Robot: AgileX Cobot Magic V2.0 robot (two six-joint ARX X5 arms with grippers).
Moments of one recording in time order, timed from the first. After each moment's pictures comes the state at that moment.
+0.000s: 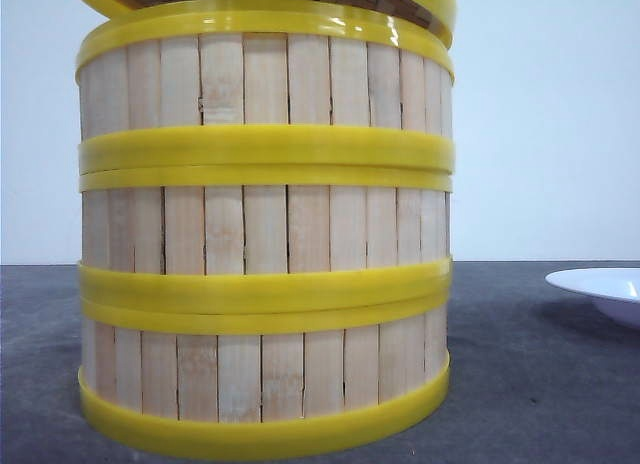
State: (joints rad) left arm -0.50 0.28 0.78 -0.80 0.16 -0.18; right arm 0.90 1.57 1.78 -1.13 -0.05 0.04
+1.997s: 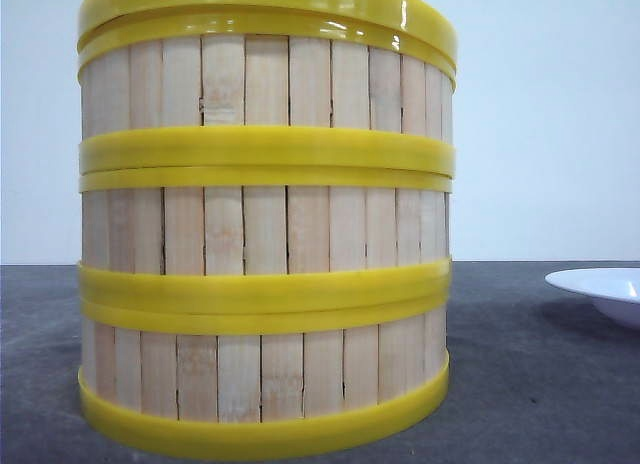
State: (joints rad) left arm -0.50 0.28 0.78 -0.83 0.16 -0.18; right arm 0.90 1.63 1.99 -1.14 0.12 0.00
